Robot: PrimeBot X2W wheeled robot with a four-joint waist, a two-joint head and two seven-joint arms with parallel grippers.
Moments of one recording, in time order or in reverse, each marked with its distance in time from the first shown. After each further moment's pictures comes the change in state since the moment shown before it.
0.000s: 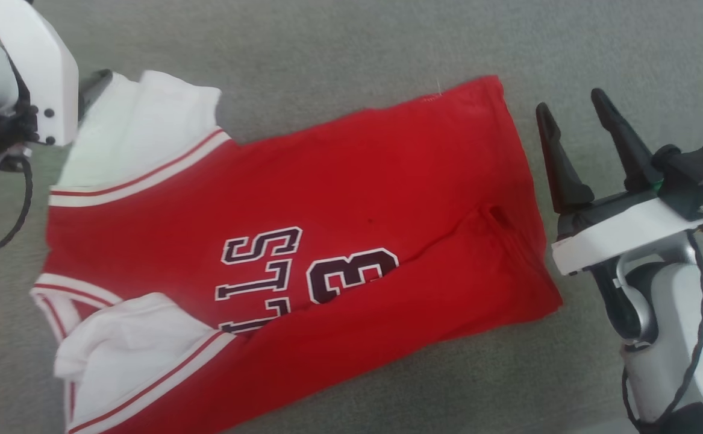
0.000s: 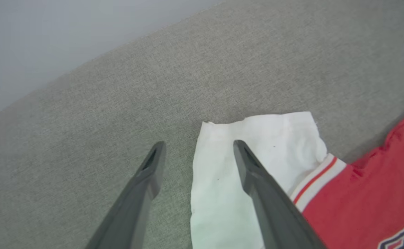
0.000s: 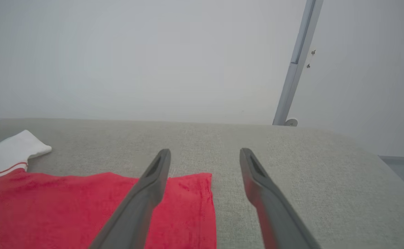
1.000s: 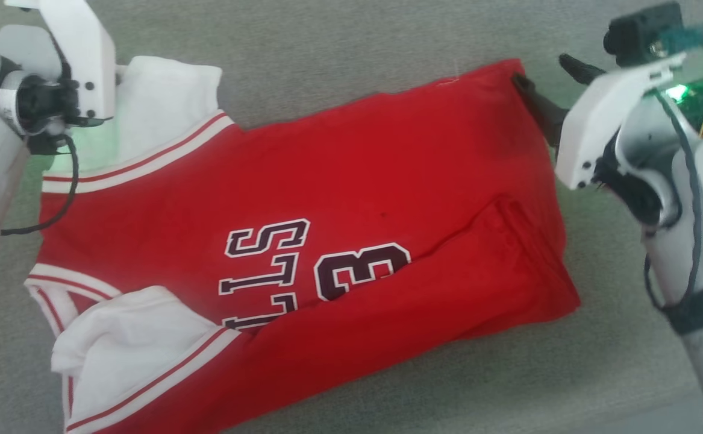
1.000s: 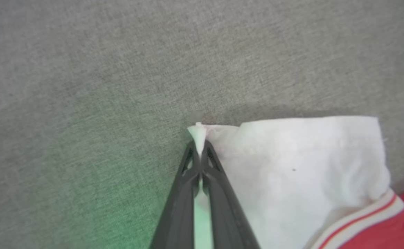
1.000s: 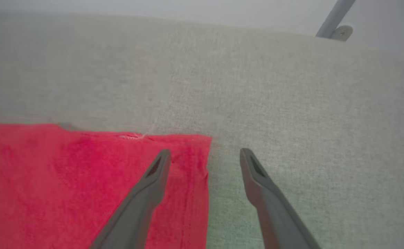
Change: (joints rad) left arm -0.118 -0.229 -0.044 0.408 -0.028 -0.077 0.091; right arm -0.379 -0.110 0.148 0.286 0.170 0.000 0.541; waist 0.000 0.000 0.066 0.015
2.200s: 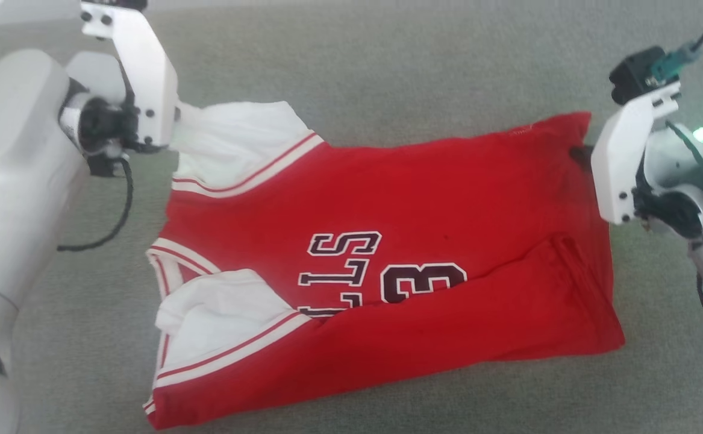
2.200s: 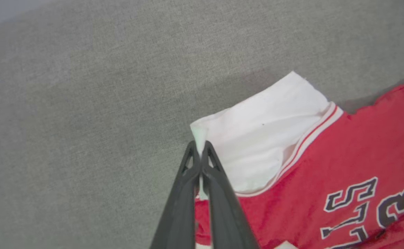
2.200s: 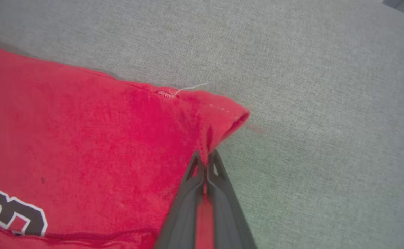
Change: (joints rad) left arm 0.009 -0.094 -0.031 0.044 -0.032 -0.051 0.006; right arm -0.067 -0.197 0.249 0.161 0.226 0.001 0.210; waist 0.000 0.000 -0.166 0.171
